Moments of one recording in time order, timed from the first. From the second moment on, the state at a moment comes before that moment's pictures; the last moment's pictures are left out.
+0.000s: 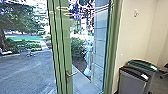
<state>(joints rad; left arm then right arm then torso) 1.50 3.01 -2.68 -0.16 0.06 0.24 -1.56 3.06 -2.77 -0.02 -0.15 -0.15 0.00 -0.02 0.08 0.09</state>
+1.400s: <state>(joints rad) 1.49 3.01 -2.68 -0.16 0.06 0.24 -1.57 3.07 -2.77 -0.02 -0.12 -0.15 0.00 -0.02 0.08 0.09</state>
